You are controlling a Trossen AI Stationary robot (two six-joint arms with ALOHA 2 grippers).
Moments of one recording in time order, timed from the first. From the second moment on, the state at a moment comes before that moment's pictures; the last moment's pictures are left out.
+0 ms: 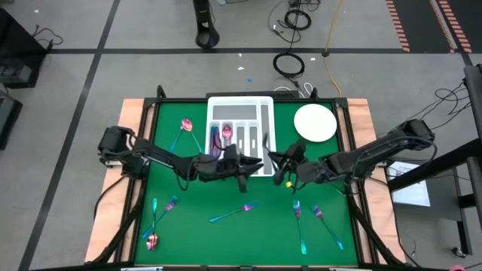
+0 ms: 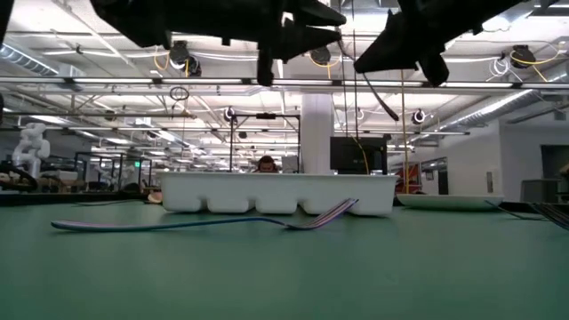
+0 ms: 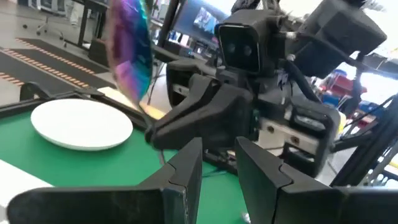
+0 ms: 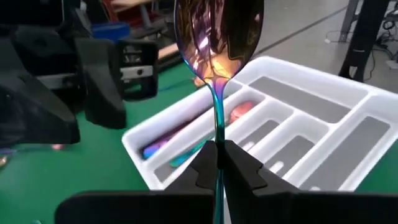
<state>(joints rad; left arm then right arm) -0.18 1.74 0.90 0.89 -0.35 -0.35 0.31 1.26 0.73 0.07 0.80 0.60</state>
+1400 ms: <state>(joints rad) -0.16 1.75 0.92 0.80 -0.54 -0.41 0.31 1.39 0.72 0.37 0.75 0.49</state>
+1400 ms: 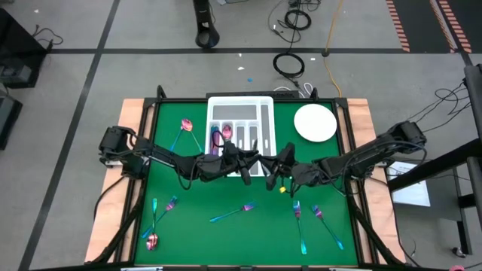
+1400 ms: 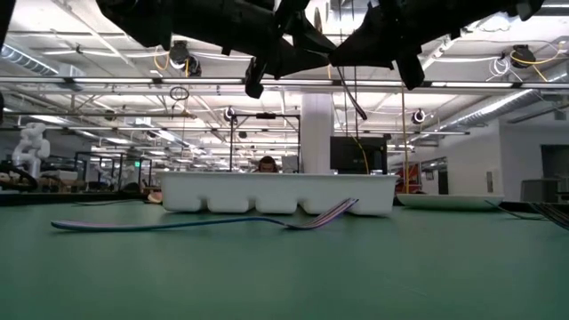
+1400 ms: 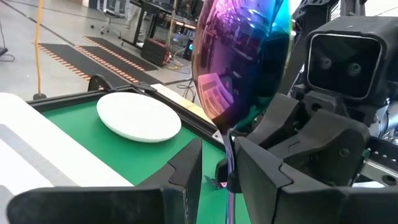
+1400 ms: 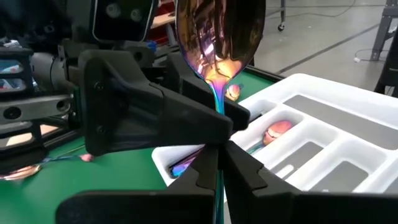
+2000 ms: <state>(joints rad) -0.16 1.75 0.92 0.79 -0.51 -0.36 0.31 1.43 0.72 0.41 0.75 0.47</state>
